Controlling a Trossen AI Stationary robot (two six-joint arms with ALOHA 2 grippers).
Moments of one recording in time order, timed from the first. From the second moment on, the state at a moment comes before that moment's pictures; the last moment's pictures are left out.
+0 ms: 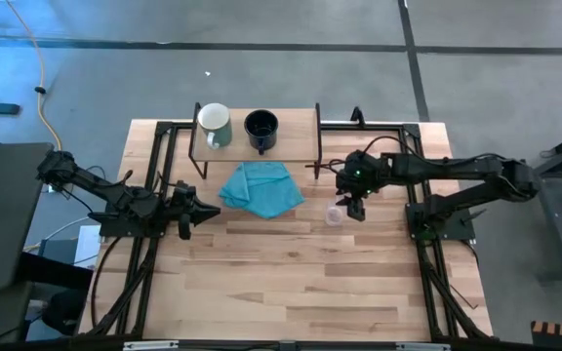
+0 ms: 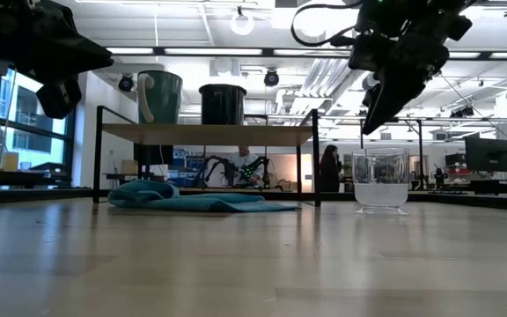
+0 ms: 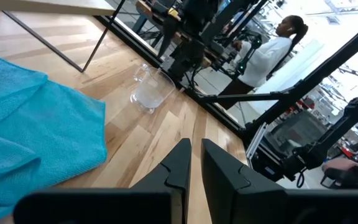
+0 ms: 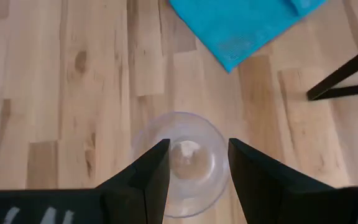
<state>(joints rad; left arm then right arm) -0.29 0.40 0.14 0.10 -0.48 -0.74 -0.21 1.21 0.80 -0.57 -0.19 -0.05</state>
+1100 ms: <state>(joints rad) -0.29 0.40 0.14 0.10 -0.48 -0.76 -0.23 1.34 0.80 -0.53 -0.14 -0.32</state>
